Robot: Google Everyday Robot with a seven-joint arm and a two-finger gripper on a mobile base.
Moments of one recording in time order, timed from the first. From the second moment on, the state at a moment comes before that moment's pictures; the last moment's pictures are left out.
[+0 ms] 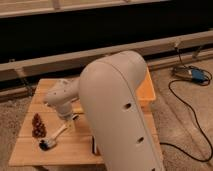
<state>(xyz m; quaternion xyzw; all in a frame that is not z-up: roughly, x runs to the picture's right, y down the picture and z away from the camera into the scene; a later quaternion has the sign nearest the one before) -0.222 0.188 0.816 -0.34 -0.12 -0.23 0.90</state>
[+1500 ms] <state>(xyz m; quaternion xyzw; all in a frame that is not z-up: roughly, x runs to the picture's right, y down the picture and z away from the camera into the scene) -0.187 0.184 0.845 -0.35 -0.07 -0.22 0.91</state>
